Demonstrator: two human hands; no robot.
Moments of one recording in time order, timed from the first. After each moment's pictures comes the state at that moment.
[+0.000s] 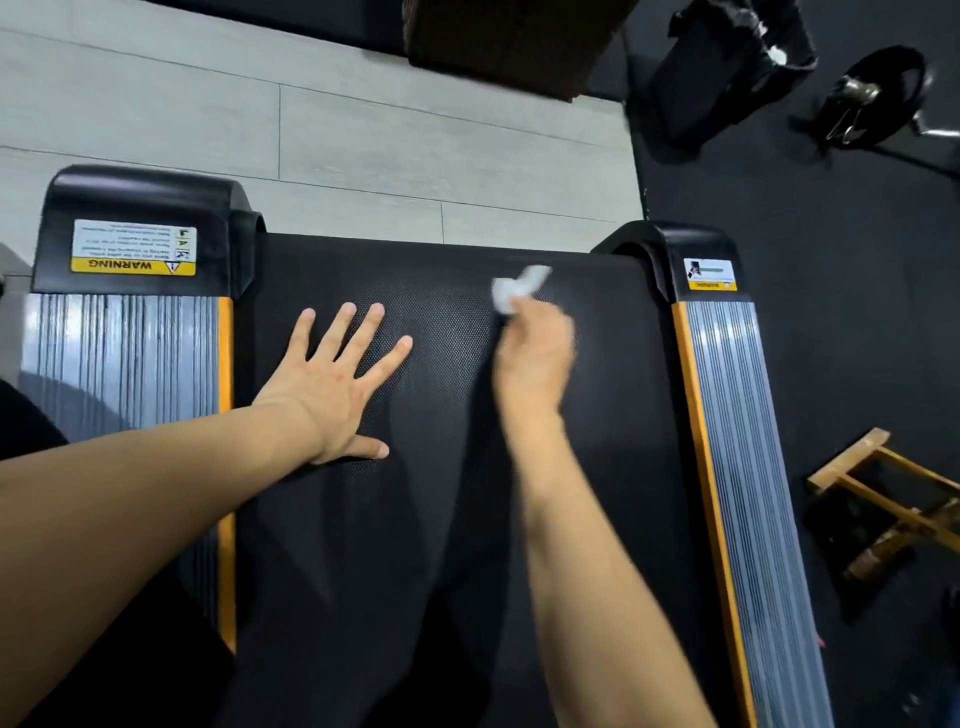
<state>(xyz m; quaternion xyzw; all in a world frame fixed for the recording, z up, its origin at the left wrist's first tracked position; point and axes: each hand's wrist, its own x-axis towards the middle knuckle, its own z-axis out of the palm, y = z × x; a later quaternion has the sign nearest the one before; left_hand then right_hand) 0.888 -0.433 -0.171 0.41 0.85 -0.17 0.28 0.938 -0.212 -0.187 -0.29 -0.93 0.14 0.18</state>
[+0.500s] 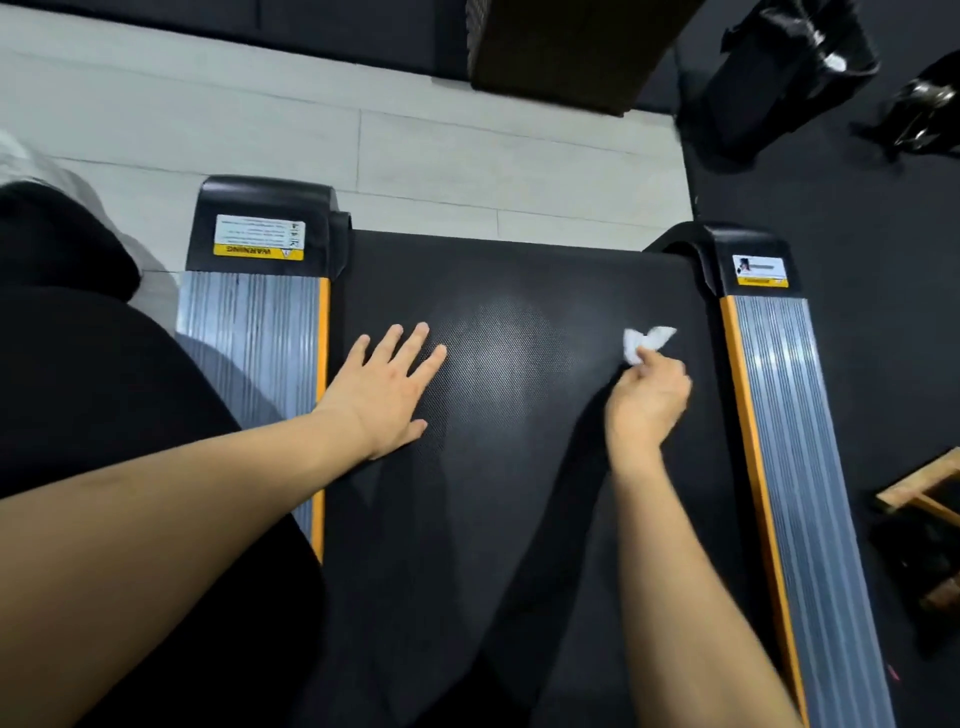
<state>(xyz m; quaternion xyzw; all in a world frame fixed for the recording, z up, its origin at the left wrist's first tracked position) 0.925 -0.468 -0.157 0.39 0.87 -0.10 0.27 1.016 -0.170 -0.188 -0.46 -0.87 0.11 0.11</state>
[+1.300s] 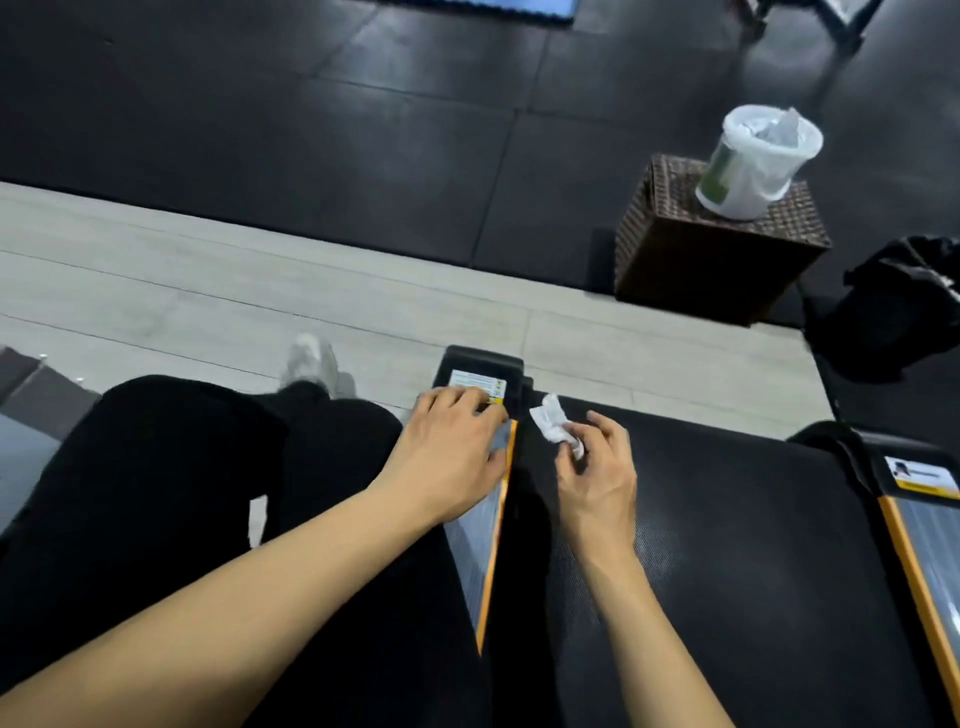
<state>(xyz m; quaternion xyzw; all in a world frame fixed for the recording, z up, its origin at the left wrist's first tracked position) 0.921 -0.584 -0.005 0.22 0.97 0.08 0.07 0.950 -0.403 -0.100 -0.14 -0.89 0.39 0.19</state>
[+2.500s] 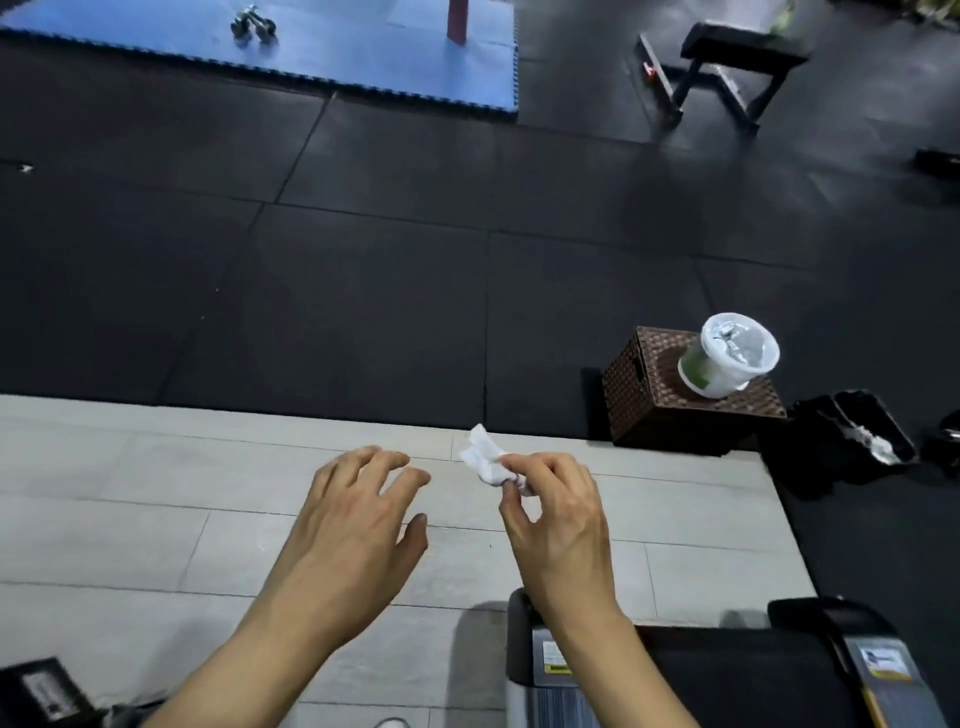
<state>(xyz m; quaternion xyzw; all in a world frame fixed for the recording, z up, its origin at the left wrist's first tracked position) 0.571 -0.857 0.330 0.22 0.97 0.12 0.00 0.606 -0.649 0.303 -0.08 -0.93 0.30 0.19</state>
